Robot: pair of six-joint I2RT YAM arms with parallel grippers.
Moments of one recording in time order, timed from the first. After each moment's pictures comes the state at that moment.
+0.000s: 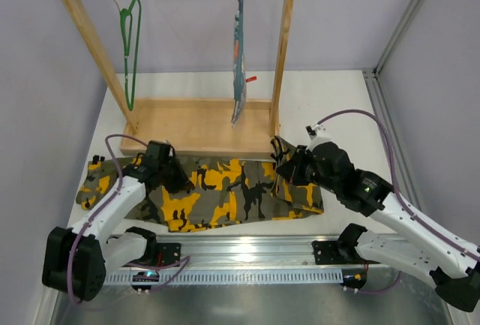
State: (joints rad) left arm -0.27 1.04 0.60 -0.57 0.22 -0.79; right arm 0.81 0.83 0.82 -0.54 0.09 0.76
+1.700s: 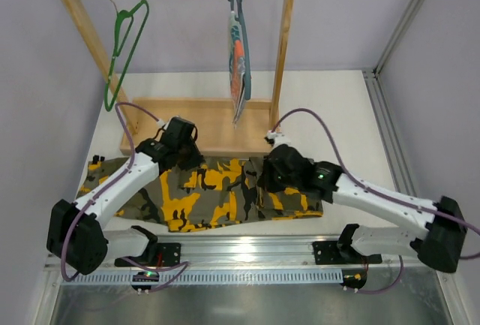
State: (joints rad) left arm -0.53 1.29 0.96 -0.62 -0.09 -0.93; right arm 0.91 1.04 0.86 -0.53 0.13 0.69
